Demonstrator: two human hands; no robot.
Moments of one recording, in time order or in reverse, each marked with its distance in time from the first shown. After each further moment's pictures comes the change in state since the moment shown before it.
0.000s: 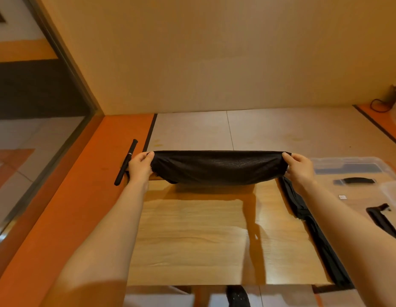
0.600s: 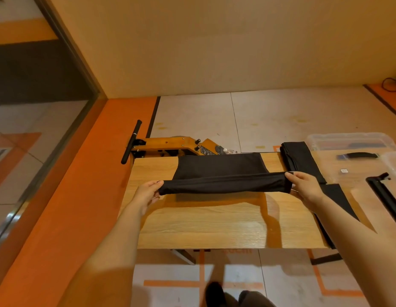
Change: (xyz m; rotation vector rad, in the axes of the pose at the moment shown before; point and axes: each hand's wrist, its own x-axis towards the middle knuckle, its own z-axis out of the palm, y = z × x) left_hand -0.079 -0.105 -0.069 0.185 -0.218 -0.392; right_hand -0.081 0.086 -0.048 -0.052 -0.195 0.207
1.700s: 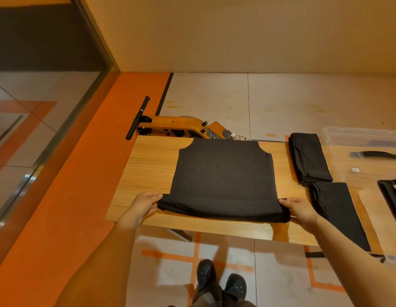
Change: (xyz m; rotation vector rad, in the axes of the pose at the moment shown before) left_hand -0.029 -0.080 0.008 0.048 0.022 -0.175; right_hand 0.002 0.076 -0.021 -0.252 -0.167 0.291
